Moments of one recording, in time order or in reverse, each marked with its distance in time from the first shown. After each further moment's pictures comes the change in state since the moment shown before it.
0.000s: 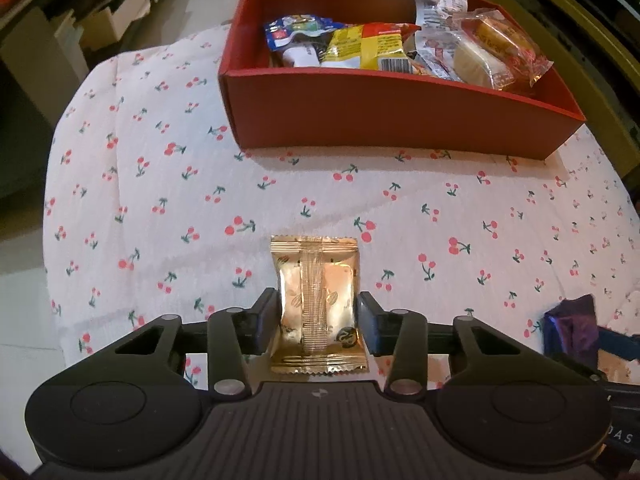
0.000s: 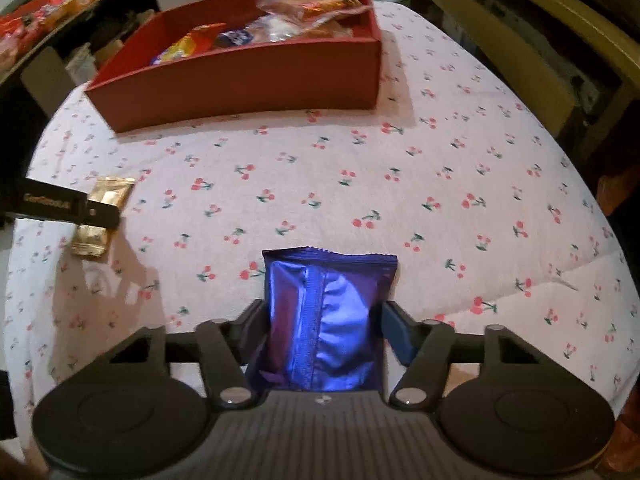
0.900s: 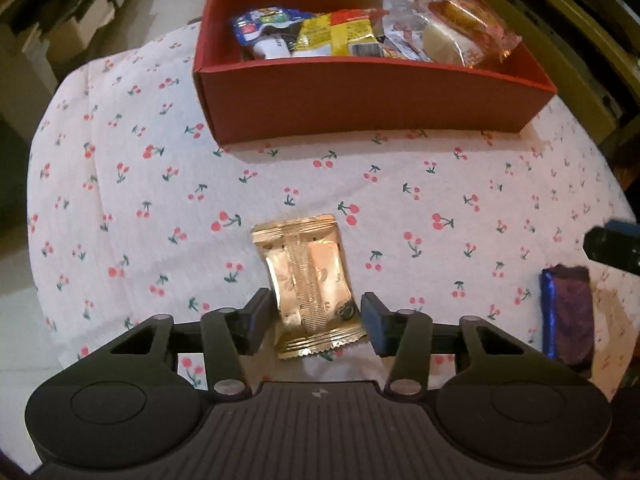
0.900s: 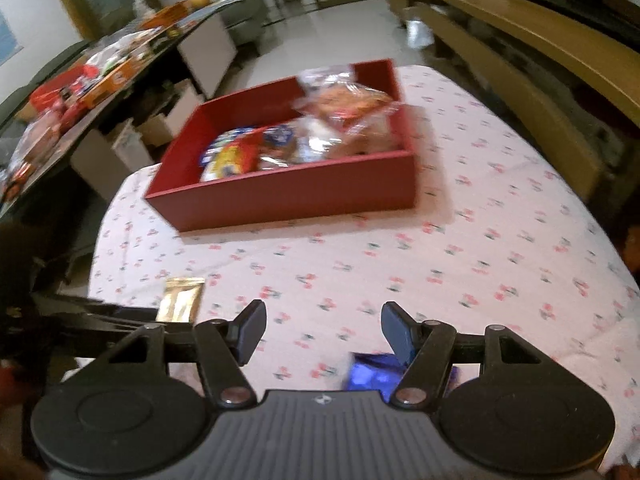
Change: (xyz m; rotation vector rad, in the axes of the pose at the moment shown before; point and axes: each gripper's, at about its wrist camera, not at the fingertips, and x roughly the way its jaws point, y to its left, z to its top) left arm -0.002 0.002 -0.011 0.089 0.023 -0.064; right arm -0.037 -0.008 0.045 0.092 -0.138 0.156
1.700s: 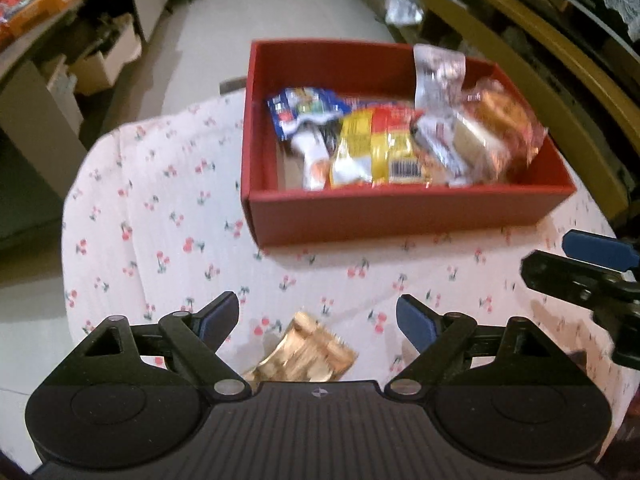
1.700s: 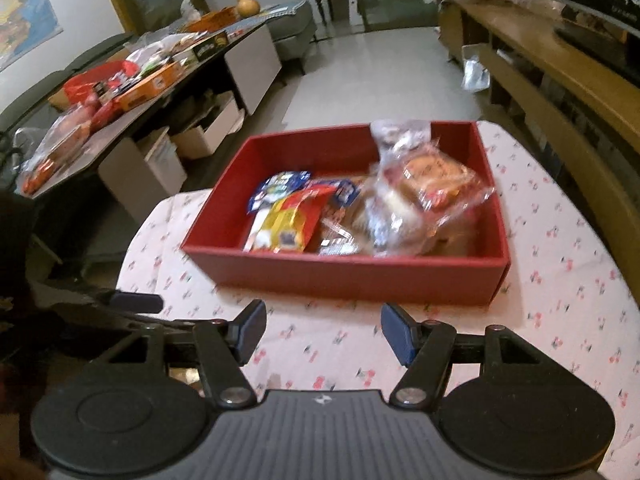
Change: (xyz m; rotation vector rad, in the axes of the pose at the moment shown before) left arm -0.014 0.024 0.061 -0.036 -0.108 0.034; right arm 0.031 0.056 0.052 -0.139 -0.057 0.082
